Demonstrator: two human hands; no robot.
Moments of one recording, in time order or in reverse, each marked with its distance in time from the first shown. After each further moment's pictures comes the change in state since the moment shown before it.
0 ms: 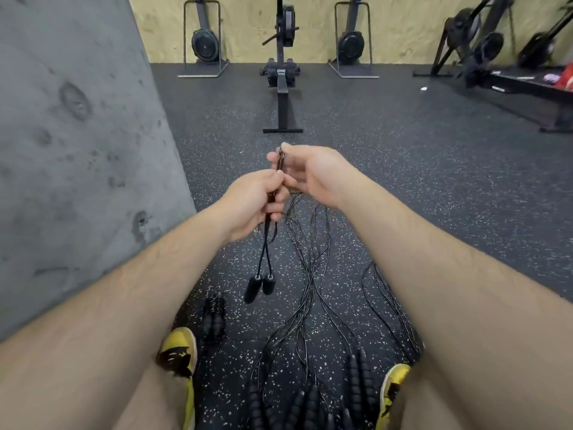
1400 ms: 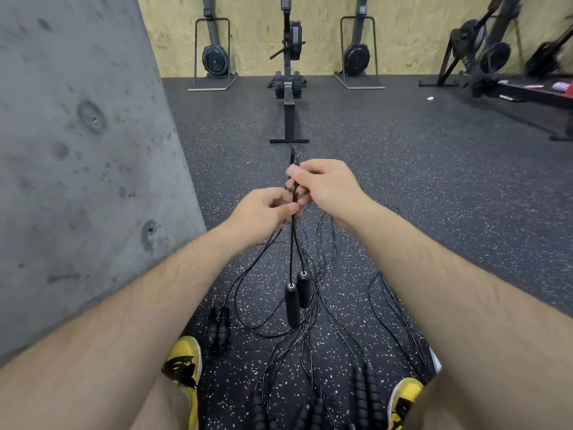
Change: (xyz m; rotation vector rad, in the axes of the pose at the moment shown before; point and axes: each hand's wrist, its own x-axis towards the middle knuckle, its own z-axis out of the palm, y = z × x) left_hand 0.005 -0.015 -0.006 0.550 0.130 0.145; right_hand -0.020 0.010 -0.006 -0.487 0.136 -0.291
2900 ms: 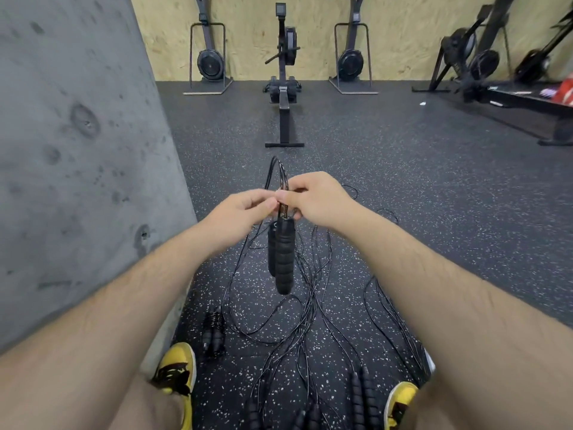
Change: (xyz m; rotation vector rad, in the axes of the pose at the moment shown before) left_hand -0.012 -0.006 -0.031 0.005 -0.059 0.039; right_hand -0.010 -0.004 -0.002 -0.368 -0.137 -0.027
